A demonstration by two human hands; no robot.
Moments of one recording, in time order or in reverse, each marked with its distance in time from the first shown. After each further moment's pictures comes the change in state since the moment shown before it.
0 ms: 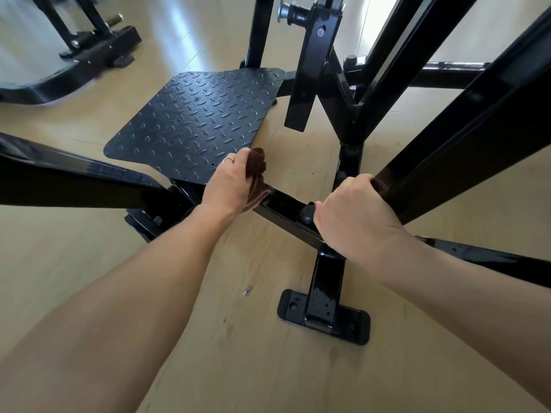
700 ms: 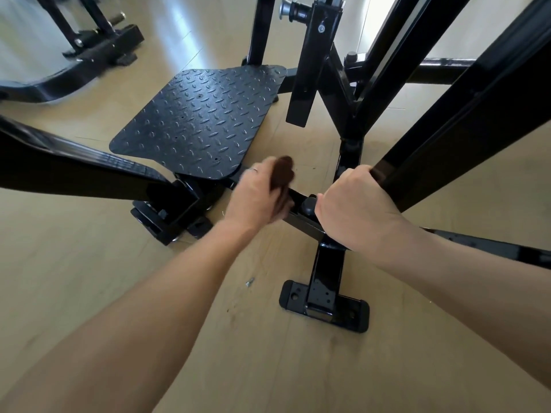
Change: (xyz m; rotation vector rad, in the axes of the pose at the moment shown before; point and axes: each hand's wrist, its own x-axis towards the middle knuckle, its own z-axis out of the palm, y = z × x) left_hand -0.046 0.038 0.018 -0.171 -0.018 0.132; right_hand -0.001 -0.002 0.001 -0.061 0.049 -0.014
